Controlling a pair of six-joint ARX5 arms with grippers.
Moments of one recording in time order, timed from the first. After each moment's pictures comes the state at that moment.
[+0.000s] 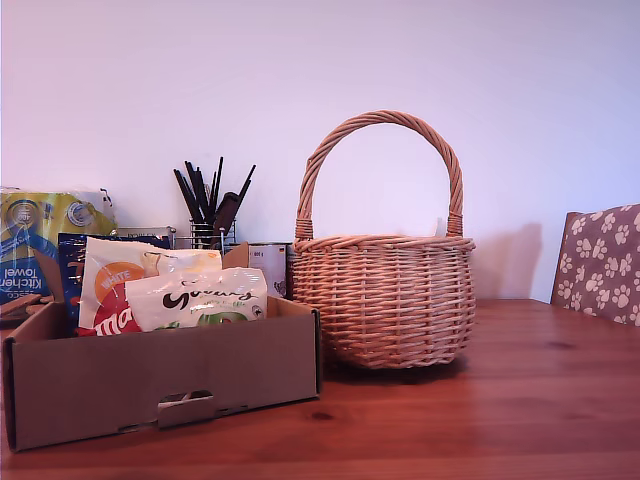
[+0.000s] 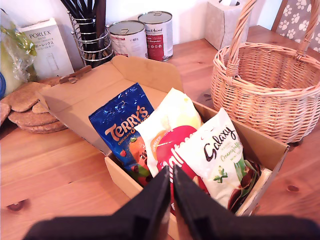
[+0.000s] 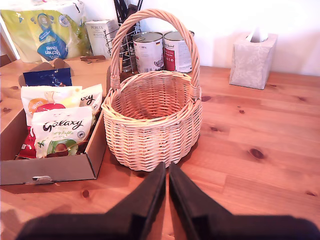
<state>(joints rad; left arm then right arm) -0.29 0.42 0.54 -0.48 0.07 0.01 0.41 0.17 0.51 -0.61 -0.01 0.03</state>
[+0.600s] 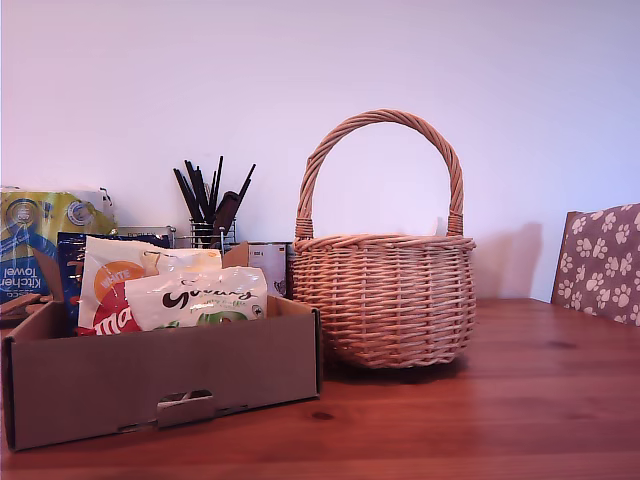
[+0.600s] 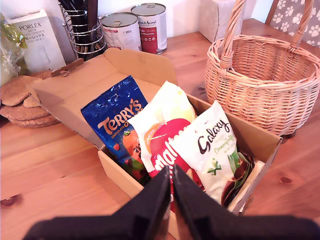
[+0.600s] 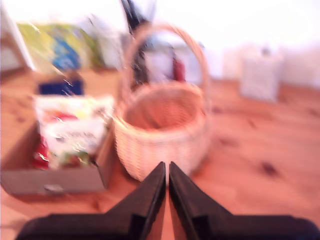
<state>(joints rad) -0.29 0.43 0.54 -0.50 0.14 0.00 0.41 0.17 0.51 -0.53 -0.10 0.03</state>
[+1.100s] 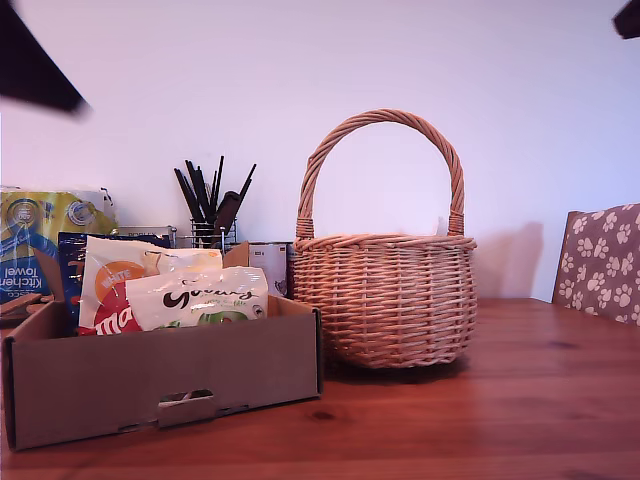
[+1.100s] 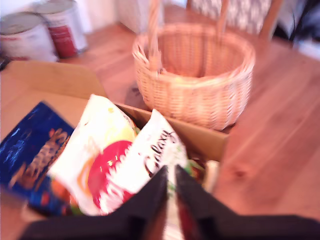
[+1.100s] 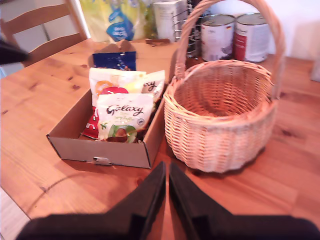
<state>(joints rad) -0.29 0.88 0.65 -0.28 0.39 0.20 0.41 0.37 0.51 -0.47 -0.28 -0.02</state>
